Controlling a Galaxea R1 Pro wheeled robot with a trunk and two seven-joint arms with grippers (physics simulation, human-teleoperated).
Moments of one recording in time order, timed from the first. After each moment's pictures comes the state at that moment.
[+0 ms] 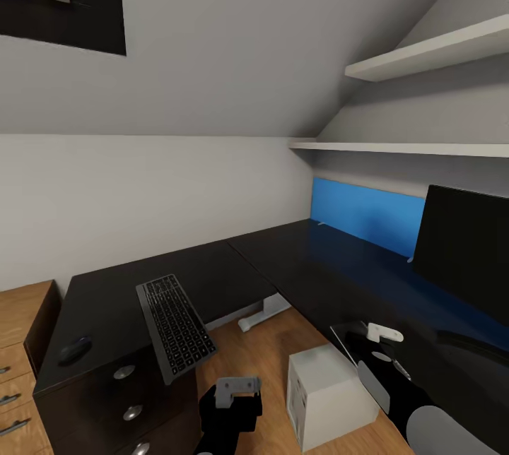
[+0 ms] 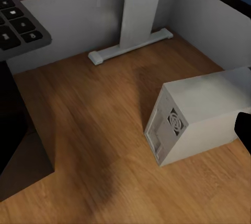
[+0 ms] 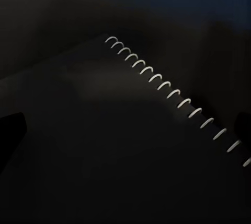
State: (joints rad) left arm -0.03 -0.06 -0.69 -1.52 0.41 0.37 0.68; right arm -0.61 -0.12 0.25 -0.49 -0.48 0.02 -0.38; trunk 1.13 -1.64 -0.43
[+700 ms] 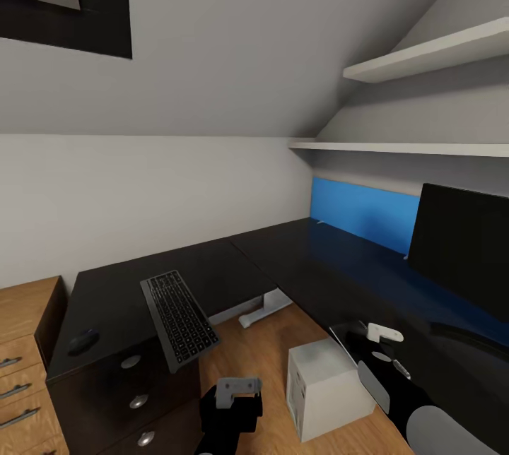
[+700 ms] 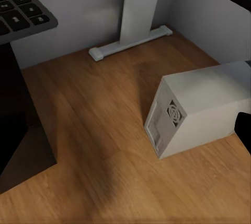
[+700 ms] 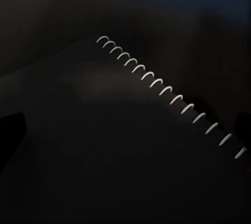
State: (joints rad) left arm -0.03 -0.06 -0.69 -1.51 0.41 0.37 0.68; right arm -0.61 -0.12 0.25 -0.49 -0.47 0.02 -0.38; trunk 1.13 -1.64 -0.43
